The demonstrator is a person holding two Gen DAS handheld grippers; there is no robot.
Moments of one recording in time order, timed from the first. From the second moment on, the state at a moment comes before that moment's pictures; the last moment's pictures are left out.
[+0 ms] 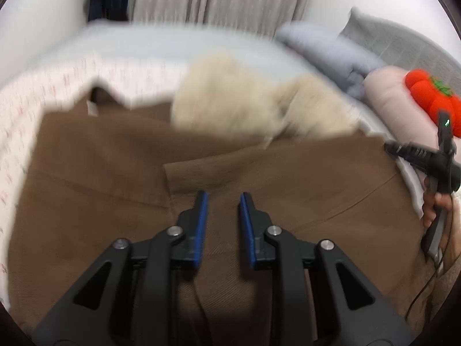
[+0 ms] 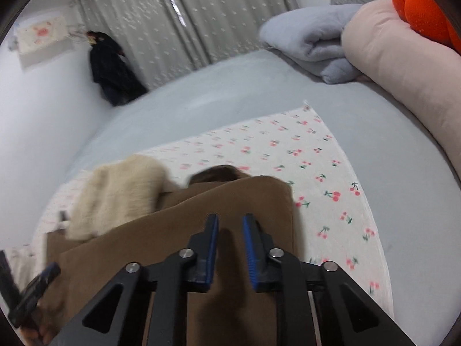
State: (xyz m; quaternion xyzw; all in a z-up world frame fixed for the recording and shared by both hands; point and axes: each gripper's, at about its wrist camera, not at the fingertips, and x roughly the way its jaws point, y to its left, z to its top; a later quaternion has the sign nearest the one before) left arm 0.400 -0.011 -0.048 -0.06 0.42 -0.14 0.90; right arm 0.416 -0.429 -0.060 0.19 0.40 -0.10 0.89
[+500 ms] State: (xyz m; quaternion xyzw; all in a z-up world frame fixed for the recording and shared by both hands) left arm 0.335 0.021 -0.005 -0.09 0.42 -0.15 0.89; right arm 0.351 -0.414 -0.036 0.15 0.46 -0.11 0.87
